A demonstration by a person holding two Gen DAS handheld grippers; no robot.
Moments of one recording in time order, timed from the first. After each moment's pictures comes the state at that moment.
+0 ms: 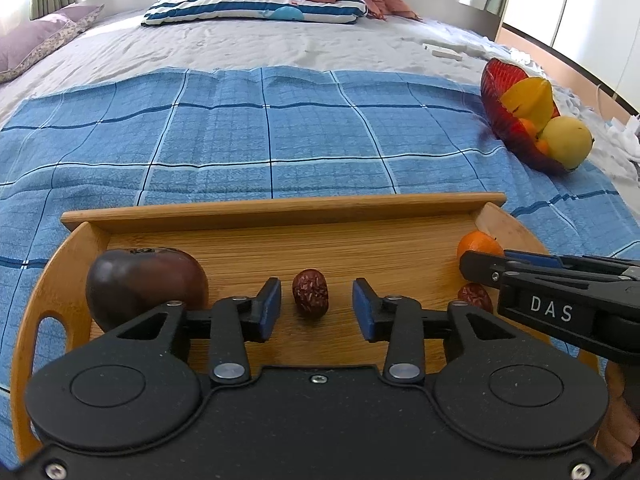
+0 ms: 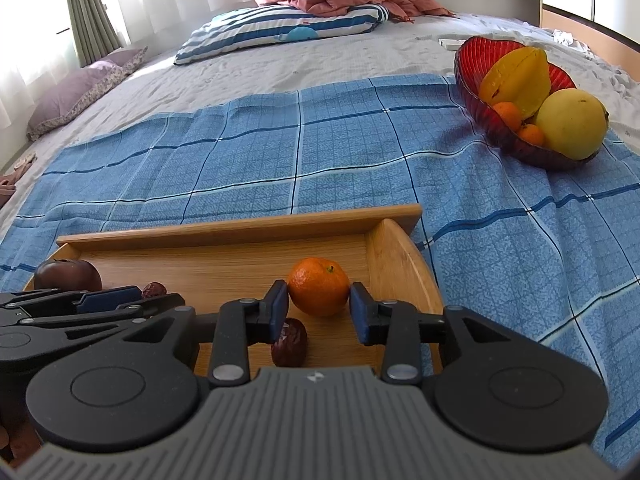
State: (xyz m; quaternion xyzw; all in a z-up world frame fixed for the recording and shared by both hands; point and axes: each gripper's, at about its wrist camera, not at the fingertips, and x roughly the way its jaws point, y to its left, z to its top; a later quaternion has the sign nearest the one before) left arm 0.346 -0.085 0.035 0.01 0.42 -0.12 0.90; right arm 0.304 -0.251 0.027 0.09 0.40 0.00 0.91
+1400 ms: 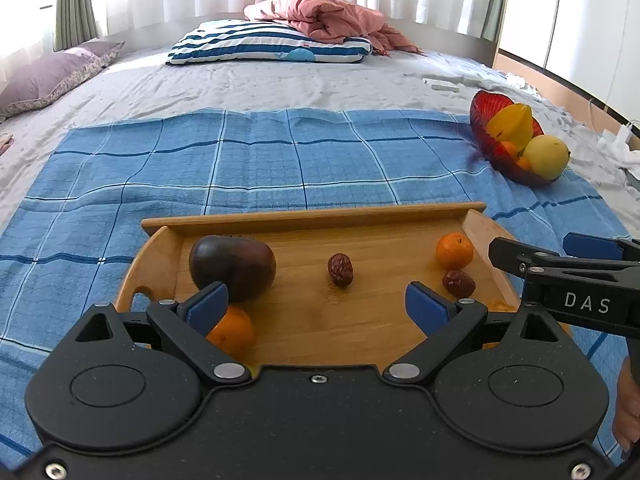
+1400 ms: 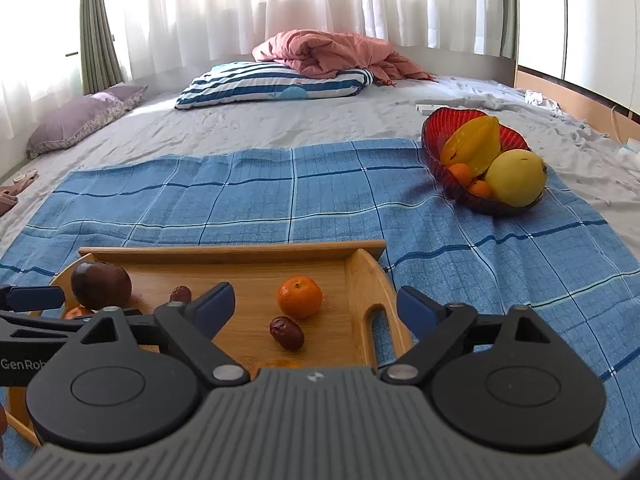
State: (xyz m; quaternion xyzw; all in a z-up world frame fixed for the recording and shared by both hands) left arm 0.271 -0.047 0.084 0.02 0.37 -0.11 0.92; right arm 0.233 -0.235 0.071 0.05 0.32 -0.04 0.95
